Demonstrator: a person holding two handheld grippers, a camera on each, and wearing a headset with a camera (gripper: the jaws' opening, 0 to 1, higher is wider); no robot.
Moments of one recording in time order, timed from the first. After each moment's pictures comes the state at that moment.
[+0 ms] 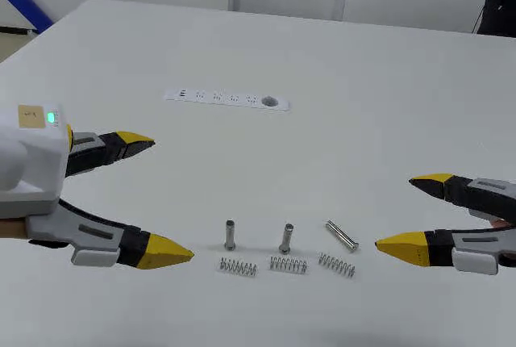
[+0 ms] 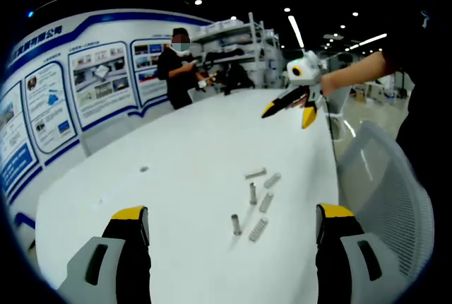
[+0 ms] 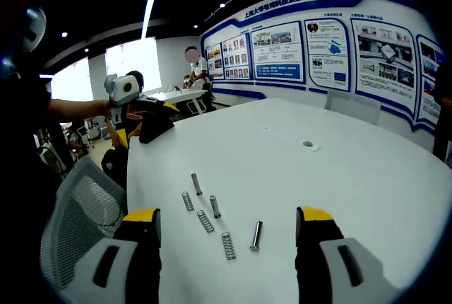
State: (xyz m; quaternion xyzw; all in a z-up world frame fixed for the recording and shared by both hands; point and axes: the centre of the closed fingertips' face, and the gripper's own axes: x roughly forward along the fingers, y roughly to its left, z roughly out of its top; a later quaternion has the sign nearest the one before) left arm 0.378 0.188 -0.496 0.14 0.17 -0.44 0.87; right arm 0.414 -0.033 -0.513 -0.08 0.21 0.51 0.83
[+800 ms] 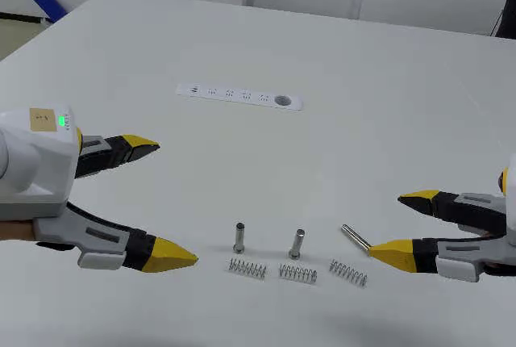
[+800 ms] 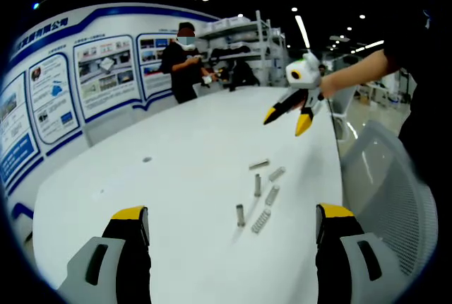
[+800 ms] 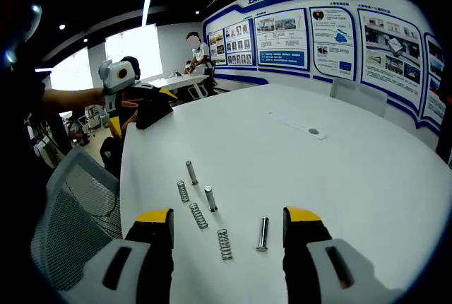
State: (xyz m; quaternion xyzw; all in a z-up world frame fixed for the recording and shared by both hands) left arm 0.382 0.200 -0.515 0.13 0.18 -0.43 0.87; right arm 0.429 -0.019 -0.546 -0.11 0.25 0.51 0.81
